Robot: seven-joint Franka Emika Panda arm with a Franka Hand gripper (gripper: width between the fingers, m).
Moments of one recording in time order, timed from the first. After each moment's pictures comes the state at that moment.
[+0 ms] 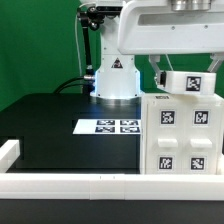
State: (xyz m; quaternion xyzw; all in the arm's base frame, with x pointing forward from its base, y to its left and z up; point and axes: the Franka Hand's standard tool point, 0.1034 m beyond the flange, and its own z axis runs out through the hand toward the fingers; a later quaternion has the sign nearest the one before) arm 0.606 0.102 0.154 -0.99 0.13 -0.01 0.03
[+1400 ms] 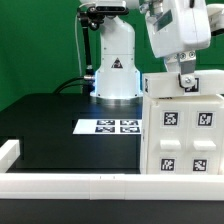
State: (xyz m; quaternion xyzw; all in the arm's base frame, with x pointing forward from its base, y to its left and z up) arm 0.611 0.095 0.153 -0.74 0.67 0.01 0.11
